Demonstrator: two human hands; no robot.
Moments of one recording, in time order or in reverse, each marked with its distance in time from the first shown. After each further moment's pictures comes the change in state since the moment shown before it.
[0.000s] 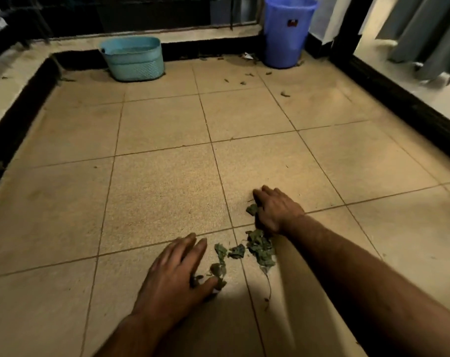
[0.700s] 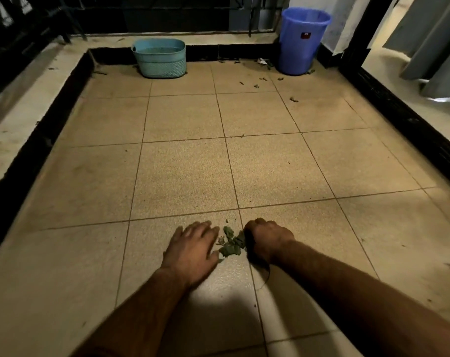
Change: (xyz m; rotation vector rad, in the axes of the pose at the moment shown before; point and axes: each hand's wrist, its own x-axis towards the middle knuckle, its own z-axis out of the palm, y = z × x) left_hand -0.040 0.030 -0.032 0.070 -0.043 0.011; right_hand -0.122 -0.045 0.011 -0.138 -0.200 -0.121
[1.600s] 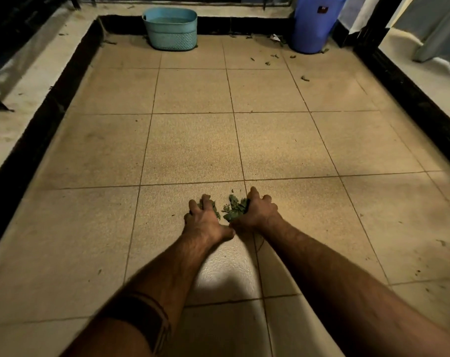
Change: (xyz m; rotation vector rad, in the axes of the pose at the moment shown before) left_hand -0.013 0.030 0.010 -0.457 -0.129 -0.451; right_hand -0.015 -0.038 0.014 0.440 0.010 0.292
